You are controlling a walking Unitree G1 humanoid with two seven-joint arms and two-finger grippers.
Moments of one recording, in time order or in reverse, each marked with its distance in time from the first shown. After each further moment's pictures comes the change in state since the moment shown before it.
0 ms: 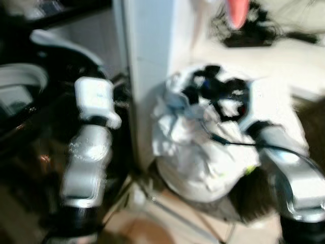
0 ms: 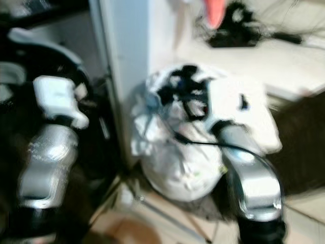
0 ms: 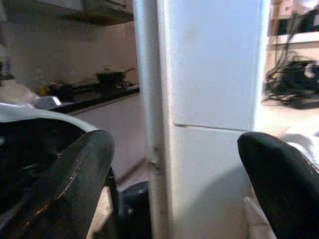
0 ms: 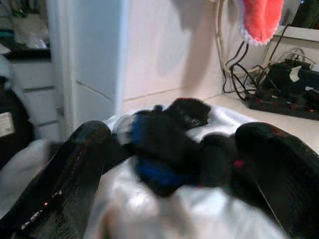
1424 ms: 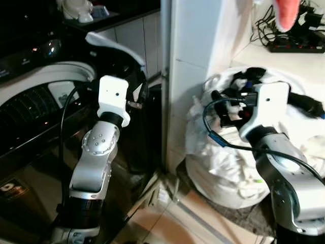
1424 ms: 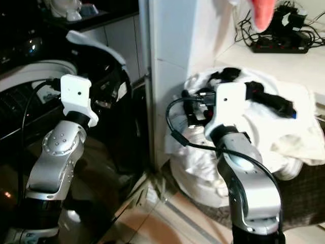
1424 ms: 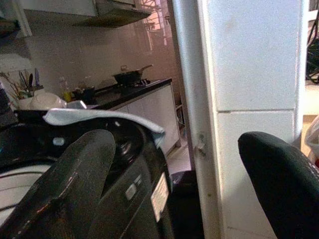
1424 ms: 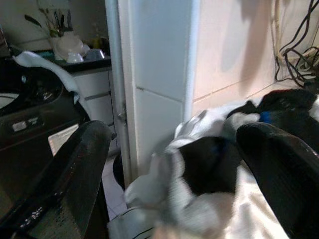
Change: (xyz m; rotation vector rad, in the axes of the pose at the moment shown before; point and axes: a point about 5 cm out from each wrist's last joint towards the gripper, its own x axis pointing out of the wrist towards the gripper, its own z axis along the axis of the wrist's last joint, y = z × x) left arm 0.011 -0.012 -0.001 0.038 0.017 -0.113; right arm -0.015 0.007 -0.001 0.098 0.041 -0.089
